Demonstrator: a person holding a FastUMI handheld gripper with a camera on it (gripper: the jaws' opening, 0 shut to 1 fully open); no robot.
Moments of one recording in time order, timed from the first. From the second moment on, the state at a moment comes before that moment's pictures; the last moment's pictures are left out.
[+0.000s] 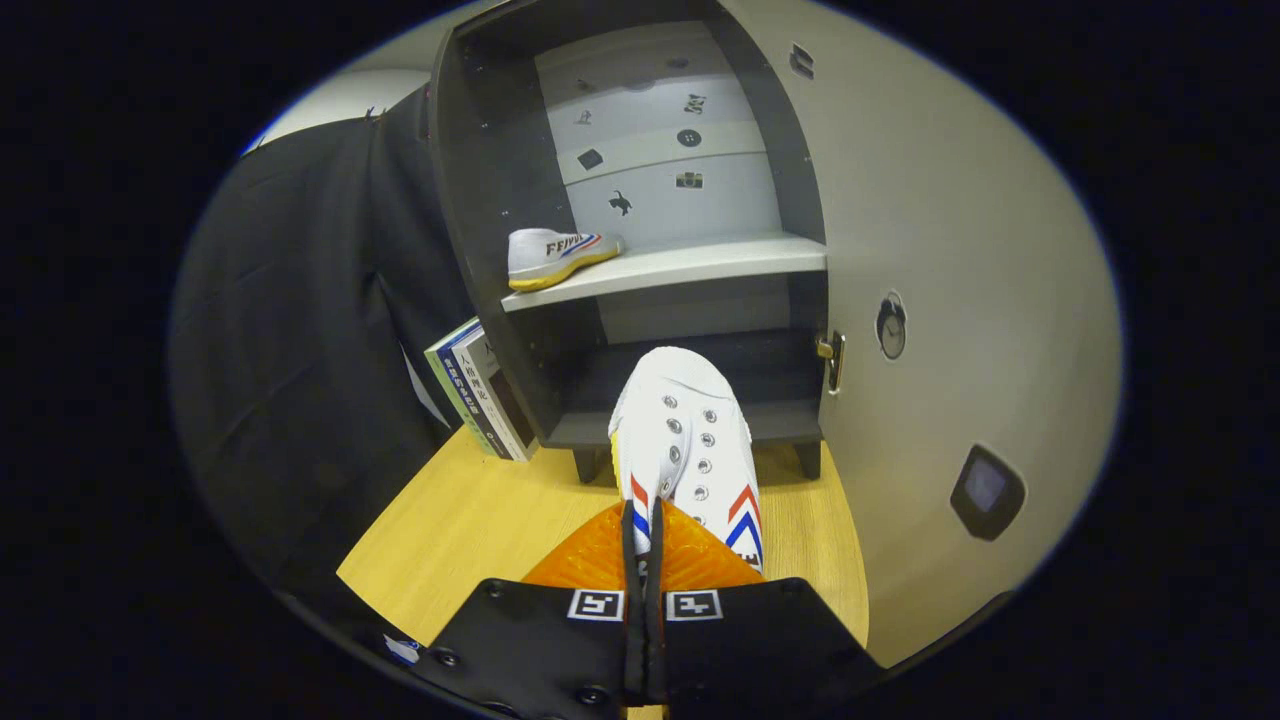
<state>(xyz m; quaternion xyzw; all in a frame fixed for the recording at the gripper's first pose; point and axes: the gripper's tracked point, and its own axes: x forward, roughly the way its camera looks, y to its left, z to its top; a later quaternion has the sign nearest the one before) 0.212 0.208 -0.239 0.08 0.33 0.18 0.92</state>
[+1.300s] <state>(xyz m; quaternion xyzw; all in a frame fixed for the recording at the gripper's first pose) 0.421 0.260 -0.116 0.10 0.20 0.17 0.96</state>
